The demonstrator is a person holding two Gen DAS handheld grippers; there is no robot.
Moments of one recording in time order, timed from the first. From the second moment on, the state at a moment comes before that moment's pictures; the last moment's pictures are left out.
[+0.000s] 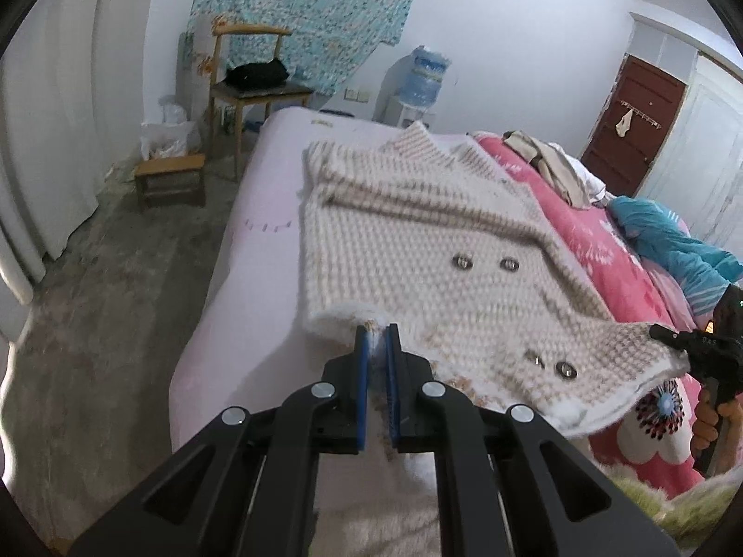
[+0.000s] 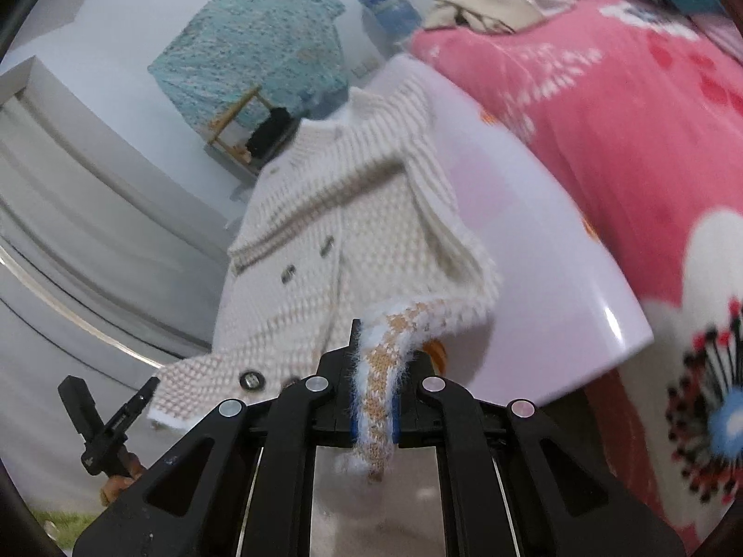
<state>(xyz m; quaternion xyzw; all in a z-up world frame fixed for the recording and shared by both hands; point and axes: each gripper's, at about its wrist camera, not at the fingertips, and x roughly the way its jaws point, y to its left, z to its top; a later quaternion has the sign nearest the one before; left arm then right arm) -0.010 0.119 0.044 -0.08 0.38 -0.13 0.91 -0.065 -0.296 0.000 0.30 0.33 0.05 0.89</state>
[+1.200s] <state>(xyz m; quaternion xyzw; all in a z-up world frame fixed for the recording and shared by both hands) 0.119 0.117 0.019 -0.11 0.40 -0.14 0.90 0.053 -0.317 0.016 0.23 0.32 -0.02 0.92</state>
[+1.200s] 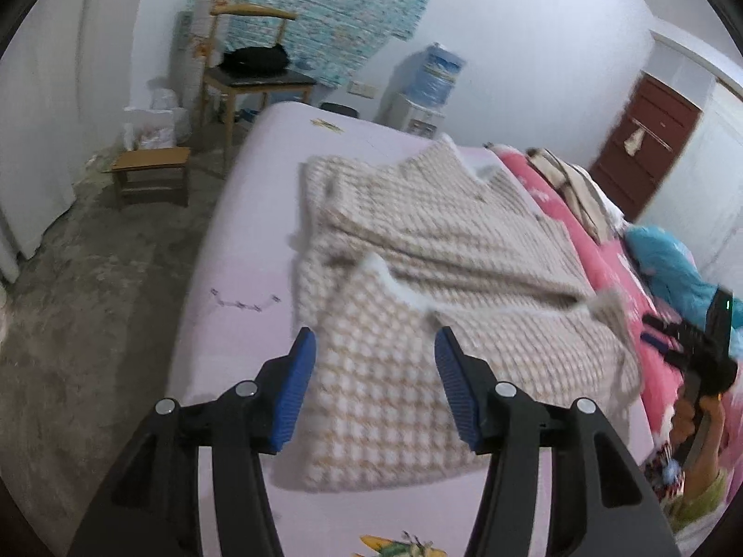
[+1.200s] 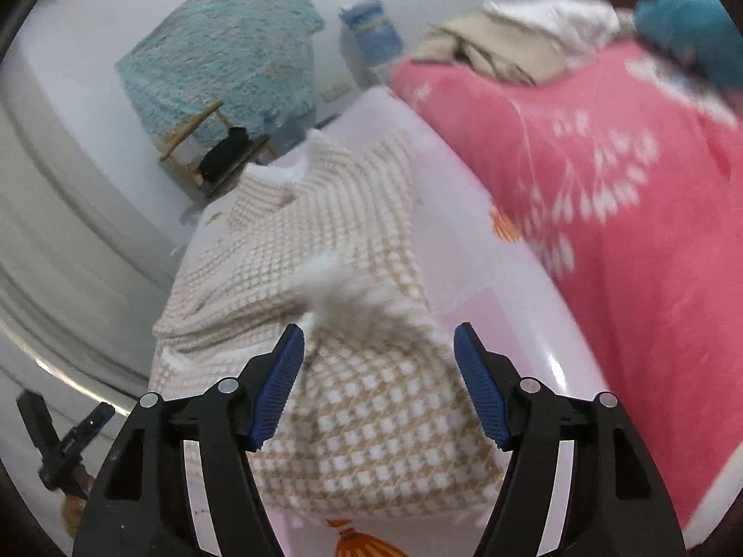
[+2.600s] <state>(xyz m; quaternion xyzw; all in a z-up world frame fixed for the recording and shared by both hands) 0.075 0.137 -0.031 -0.16 0.45 -0.09 0.87 -0.017 -0.345 -0.025 0.26 0.35 -0.07 0.90</state>
